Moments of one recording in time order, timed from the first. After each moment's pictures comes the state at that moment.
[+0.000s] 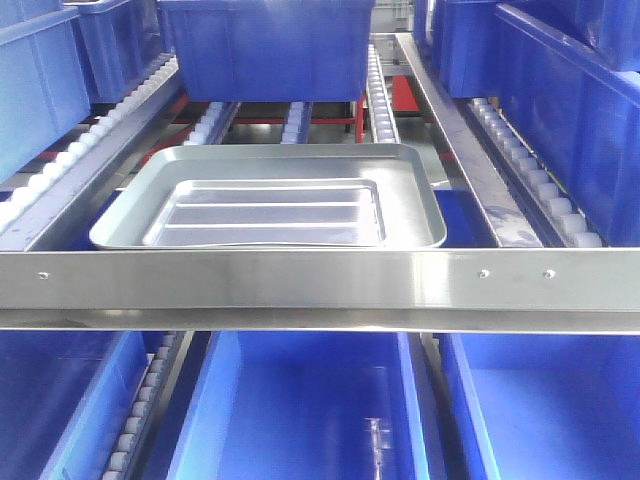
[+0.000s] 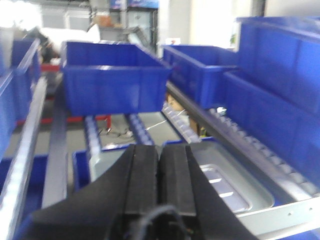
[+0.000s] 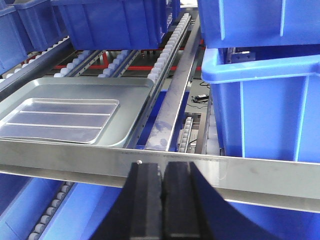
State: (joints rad) left arm -0.35 0.35 -0.17 0.27 -0.26 -0.27; right arm 0.17 -0.01 0.03 -0.05 0.08 0.17
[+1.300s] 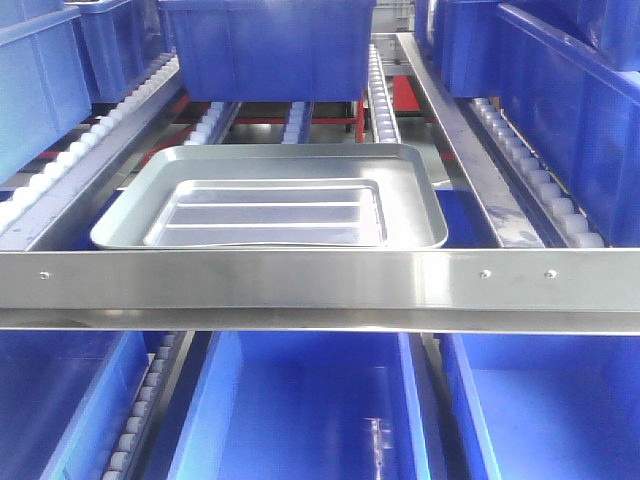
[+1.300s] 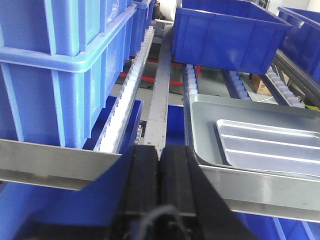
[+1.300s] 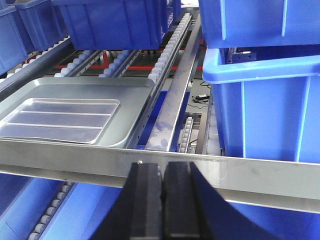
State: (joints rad) left arm -0.07 -0.01 0.03 -0.06 0.02 -0.02; right arm 0.17 -0.01 0.03 -0.05 0.08 0.17
